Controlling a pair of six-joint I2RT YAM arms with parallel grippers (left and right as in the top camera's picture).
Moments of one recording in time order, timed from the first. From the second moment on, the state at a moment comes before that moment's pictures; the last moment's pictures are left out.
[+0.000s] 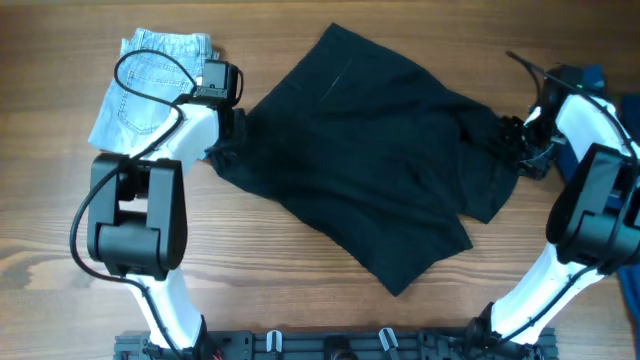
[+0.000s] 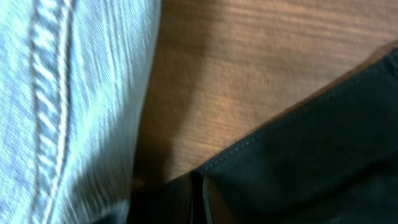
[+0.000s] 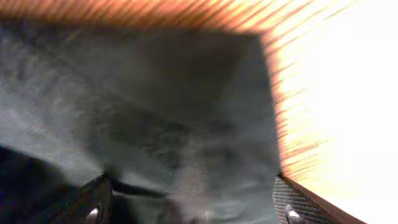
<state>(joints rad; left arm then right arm) -0.15 2.02 1.29 -0.55 -0.14 -0.35 -0.33 2.06 1.41 -0.88 -0.08 0.32</state>
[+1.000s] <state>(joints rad) -0.15 1.97 1.27 -0.60 -0.03 -0.35 -0.48 2.01 1.46 -0.86 -0.42 0.28</state>
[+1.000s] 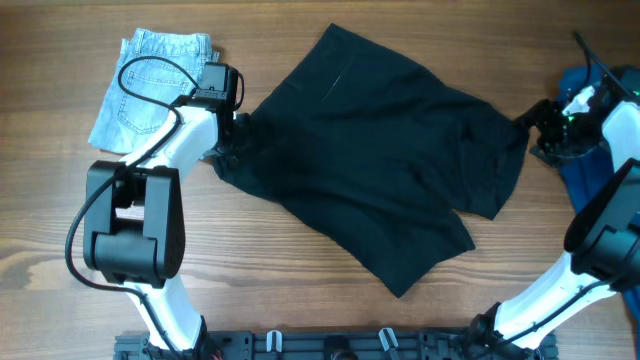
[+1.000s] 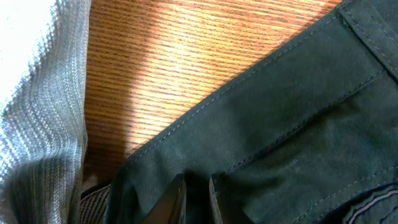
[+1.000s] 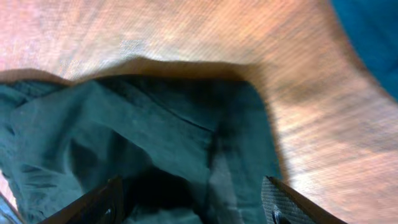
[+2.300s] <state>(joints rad) -0.15 1.89 1.27 -0.62 0.00 -0.35 -0.44 2.01 1.28 -0.54 -0.41 0.40</state>
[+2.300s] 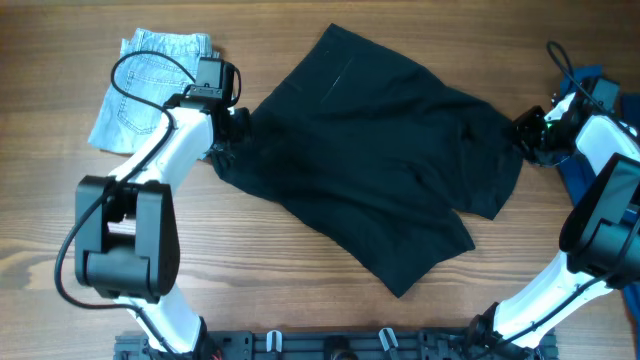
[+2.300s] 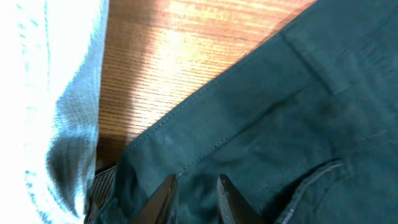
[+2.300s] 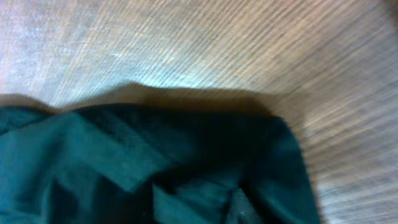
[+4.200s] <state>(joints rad) -0.28 2.39 1.89 -0.39 0.39 -0.02 -0.11 1.39 1.40 -1.01 -0.56 0.17</state>
